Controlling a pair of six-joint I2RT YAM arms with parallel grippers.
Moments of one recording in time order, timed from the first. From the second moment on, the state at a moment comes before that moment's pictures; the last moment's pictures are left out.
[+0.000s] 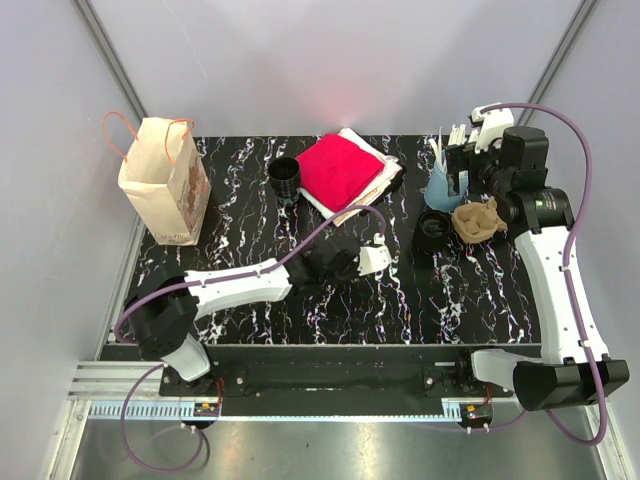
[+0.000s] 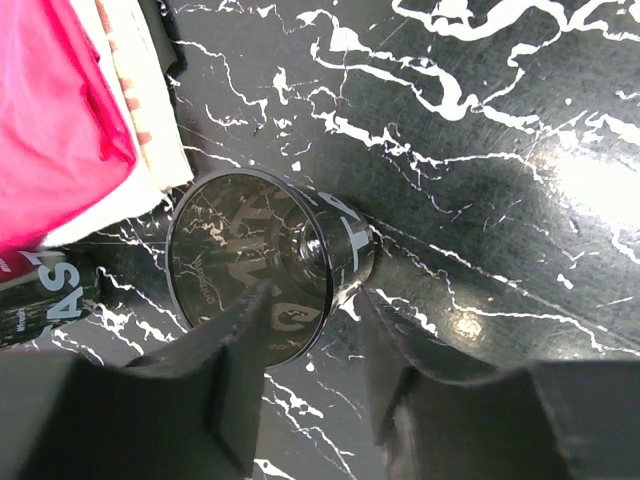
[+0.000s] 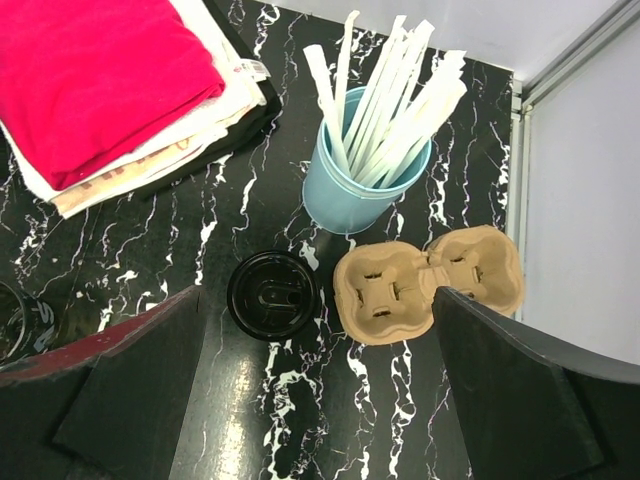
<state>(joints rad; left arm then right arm) -1.04 1.59 1.04 -0.18 -0.22 0.41 0.09 1.22 1.47 -0.70 0.00 -0.18</state>
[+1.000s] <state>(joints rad) -0.47 1.23 1.15 -0.49 0.19 0.30 0.09 1.40 1.36 -0.85 -0.20 -0.32</state>
